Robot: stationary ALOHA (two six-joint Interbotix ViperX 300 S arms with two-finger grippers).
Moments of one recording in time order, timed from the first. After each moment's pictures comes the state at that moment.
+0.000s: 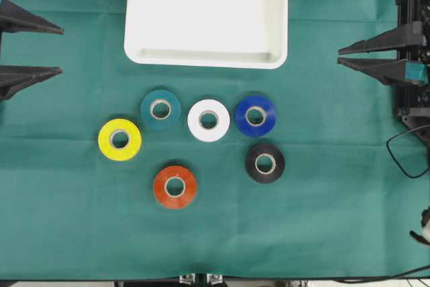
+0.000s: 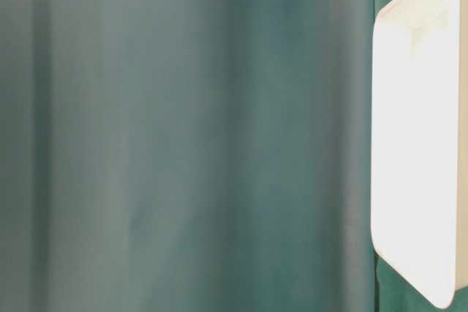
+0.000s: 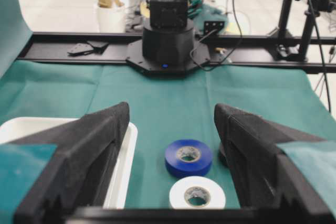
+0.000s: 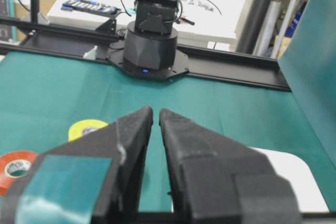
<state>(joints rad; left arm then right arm) 0.00 -0.97 1.18 0.00 -0.29 0.00 0.00 -0.97 1.19 0.00 -0.29 0.00</state>
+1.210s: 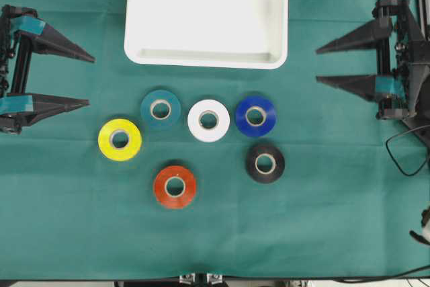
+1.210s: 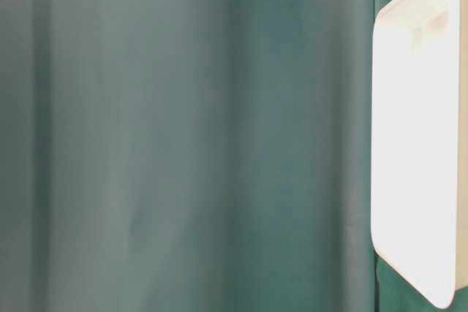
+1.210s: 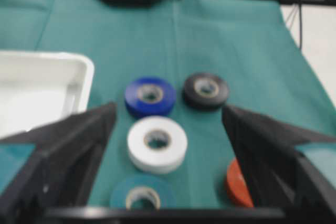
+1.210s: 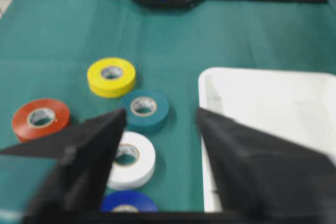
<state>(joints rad) -0.08 -0.79 1.10 -0.03 -0.14 -0.06 0.00 -0.85 1.13 -0.01 -0.12 0.14</state>
